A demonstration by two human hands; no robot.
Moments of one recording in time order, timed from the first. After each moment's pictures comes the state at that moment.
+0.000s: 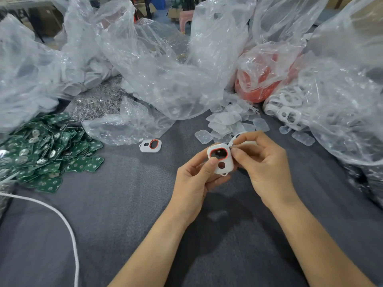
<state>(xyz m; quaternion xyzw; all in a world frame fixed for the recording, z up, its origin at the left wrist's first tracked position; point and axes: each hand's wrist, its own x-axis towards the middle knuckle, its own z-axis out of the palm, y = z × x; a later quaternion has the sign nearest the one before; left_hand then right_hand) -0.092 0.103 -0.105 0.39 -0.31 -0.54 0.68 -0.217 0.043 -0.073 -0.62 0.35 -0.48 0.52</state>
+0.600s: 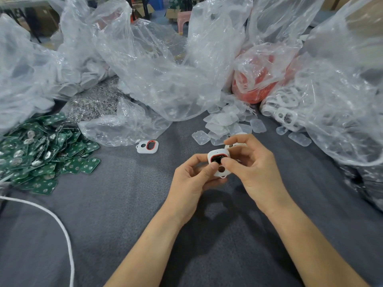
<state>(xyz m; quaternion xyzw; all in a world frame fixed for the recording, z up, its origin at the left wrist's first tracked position) -0.085 0.101 -0.110 0.42 -0.33 -0.54 0.65 -0.215 0.046 -0.073 -0.64 0.35 -0.42 0.53</state>
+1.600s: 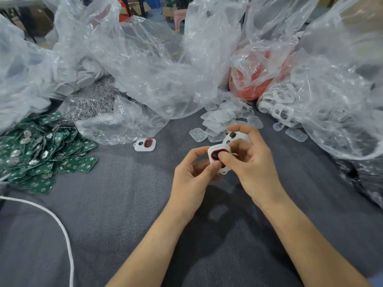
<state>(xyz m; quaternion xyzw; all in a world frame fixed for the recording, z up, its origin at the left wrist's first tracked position) -0.097 0.104 -0.105 0.46 -0.40 -0.45 0.65 -0.213 0.045 -0.078 -0.62 0.32 -0.46 0.55</state>
